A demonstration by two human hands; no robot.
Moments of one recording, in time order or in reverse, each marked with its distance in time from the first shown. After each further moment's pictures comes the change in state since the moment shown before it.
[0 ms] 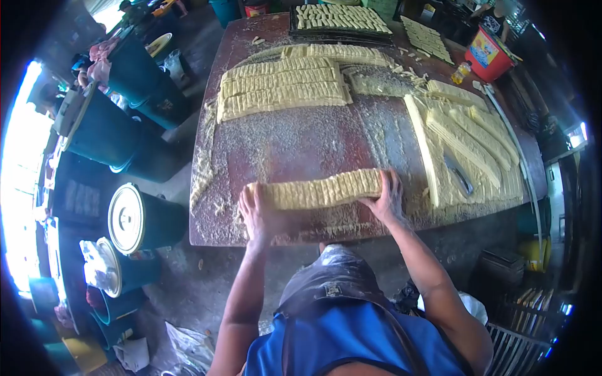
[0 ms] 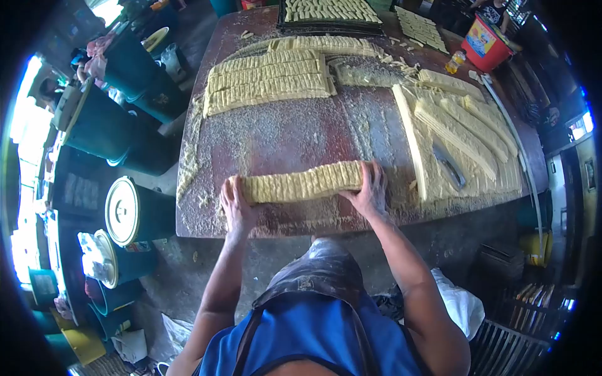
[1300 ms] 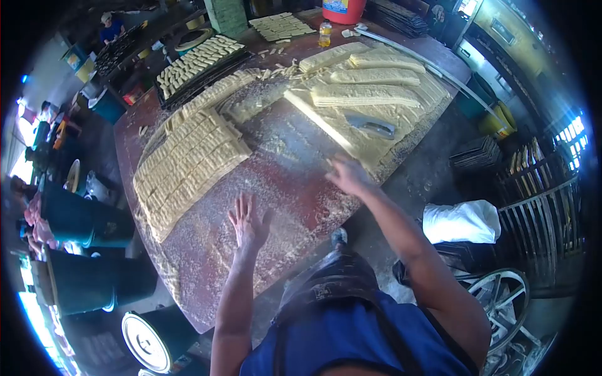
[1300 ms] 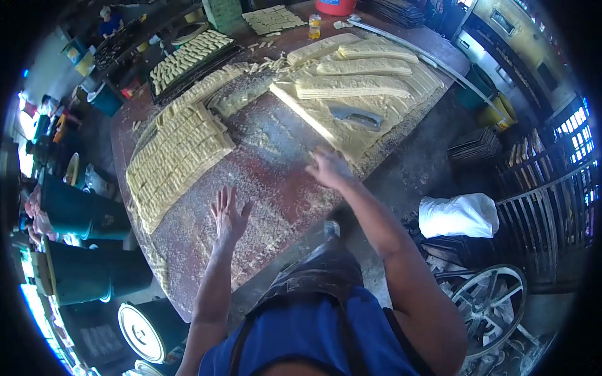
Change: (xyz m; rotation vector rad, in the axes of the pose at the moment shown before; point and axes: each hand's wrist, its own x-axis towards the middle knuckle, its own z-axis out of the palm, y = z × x) left_hand 0.088 0.125 0.039 -0.032 -0.545 0.440; right_hand 0.001 0.051 -0.071 -0.177 -0.279 0.409
